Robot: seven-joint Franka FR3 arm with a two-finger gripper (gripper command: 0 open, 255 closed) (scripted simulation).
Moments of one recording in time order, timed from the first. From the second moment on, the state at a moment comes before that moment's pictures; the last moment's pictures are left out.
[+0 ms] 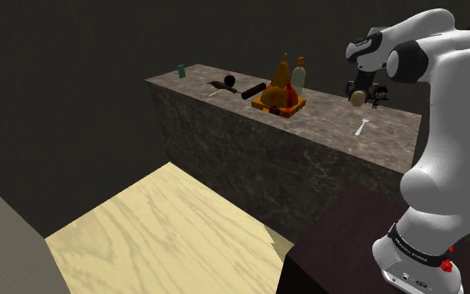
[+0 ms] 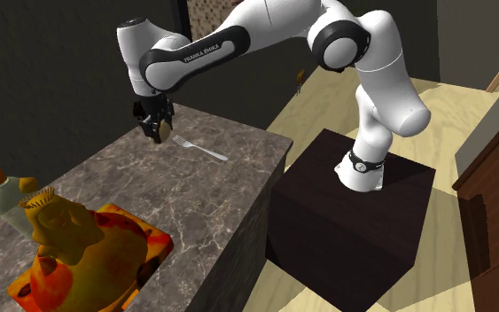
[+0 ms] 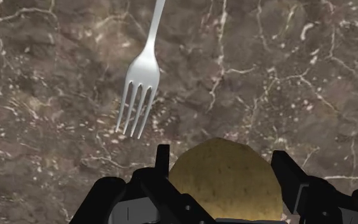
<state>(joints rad) -0.67 0.60 -0.31 -1.36 0.14 1.95 0.22</state>
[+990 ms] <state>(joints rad) -0.67 0.63 -0.30 -1.42 0.16 2.06 0.21</state>
